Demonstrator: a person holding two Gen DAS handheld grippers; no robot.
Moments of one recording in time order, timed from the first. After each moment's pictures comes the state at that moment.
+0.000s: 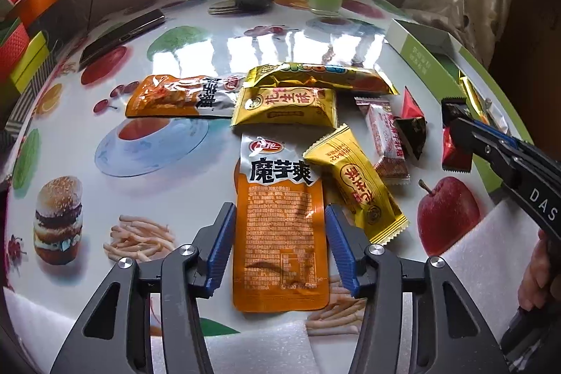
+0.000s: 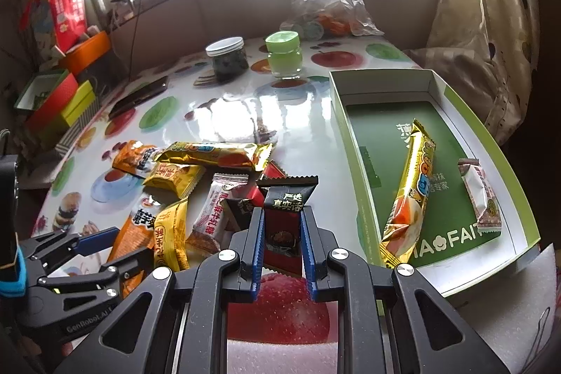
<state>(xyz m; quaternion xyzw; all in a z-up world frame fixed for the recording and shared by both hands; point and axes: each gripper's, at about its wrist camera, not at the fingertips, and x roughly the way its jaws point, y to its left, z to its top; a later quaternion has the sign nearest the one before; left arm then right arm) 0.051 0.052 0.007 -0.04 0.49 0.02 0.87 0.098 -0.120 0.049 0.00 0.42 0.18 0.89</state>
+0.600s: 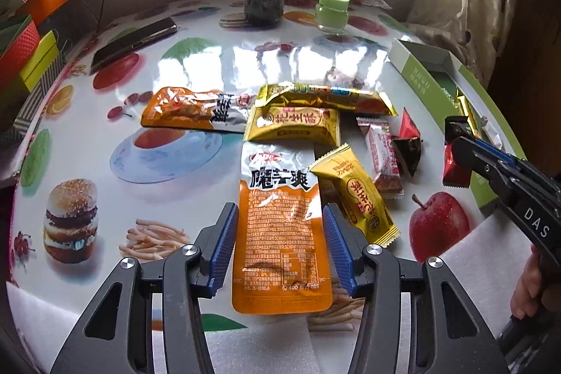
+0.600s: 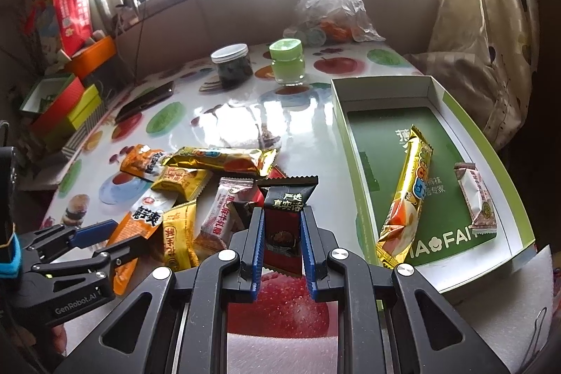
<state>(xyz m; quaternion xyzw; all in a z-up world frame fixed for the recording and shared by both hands) 0.046 0.057 0.024 -0.05 0.47 0.03 0.88 0.091 -0.123 0.061 0.01 0.41 0.19 0.89</state>
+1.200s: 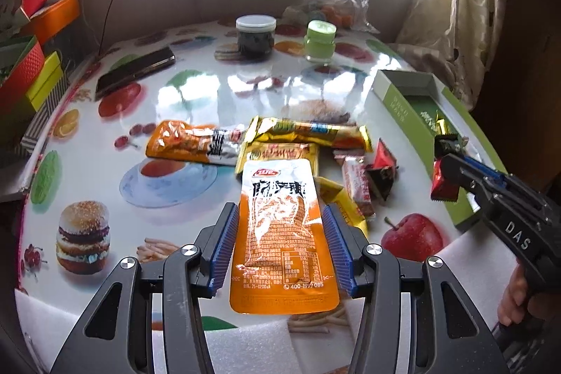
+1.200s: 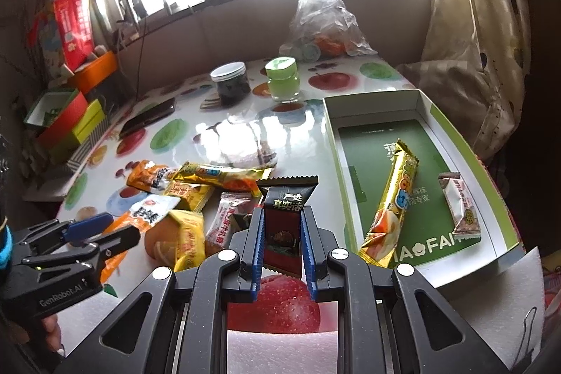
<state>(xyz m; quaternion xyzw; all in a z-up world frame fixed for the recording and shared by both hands) 0.041 0.047 0.058 -0.05 0.43 0.02 0.90 0.084 -0.137 0.077 0.02 0.39 0.19 0.90</state>
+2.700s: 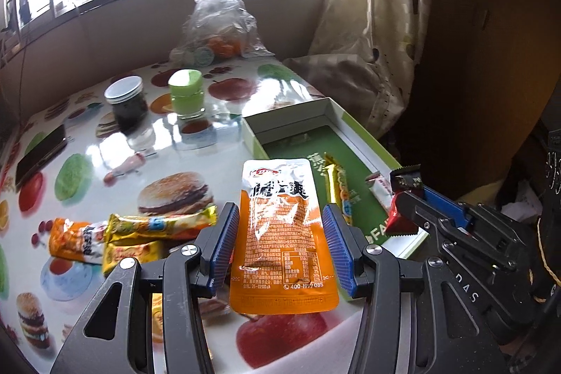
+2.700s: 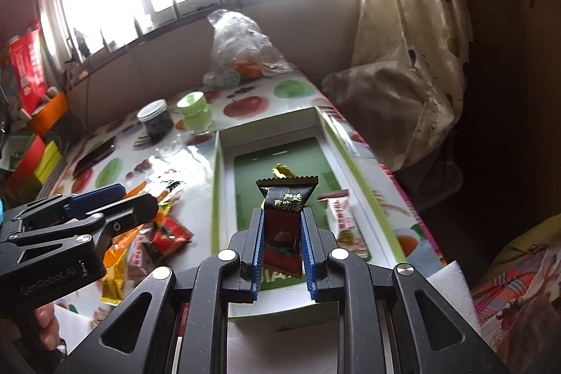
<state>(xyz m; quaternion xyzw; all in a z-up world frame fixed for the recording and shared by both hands) 0.110 -0.077 0.090 -0.01 0.40 -0.11 0.91 0.103 -0.234 0.093 0.05 0.38 0.09 0.92</state>
